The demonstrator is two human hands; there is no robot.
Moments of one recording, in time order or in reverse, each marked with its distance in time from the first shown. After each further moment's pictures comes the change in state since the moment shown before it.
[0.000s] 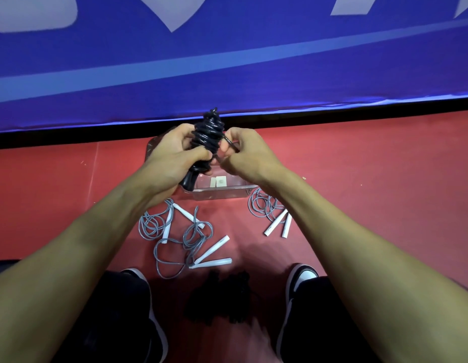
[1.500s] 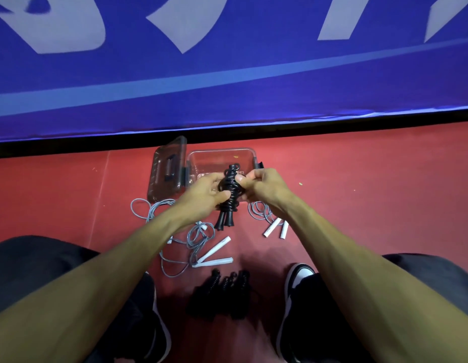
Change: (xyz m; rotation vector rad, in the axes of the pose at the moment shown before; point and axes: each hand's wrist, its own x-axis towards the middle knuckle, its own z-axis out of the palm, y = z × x) left_hand -0.043 -0.058 0.021 0.256 -0.163 -0.120; right_hand -0.057 0.043 -0.001 0.250 0.042 0.262
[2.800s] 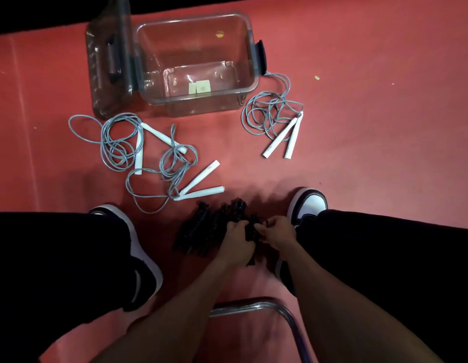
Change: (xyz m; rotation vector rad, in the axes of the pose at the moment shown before) left_hand -0.020 -0.240 0.187 0.253 -0.249 -0.541; right_hand -0.036 0.394 0.016 -0.189 0.155 0.761
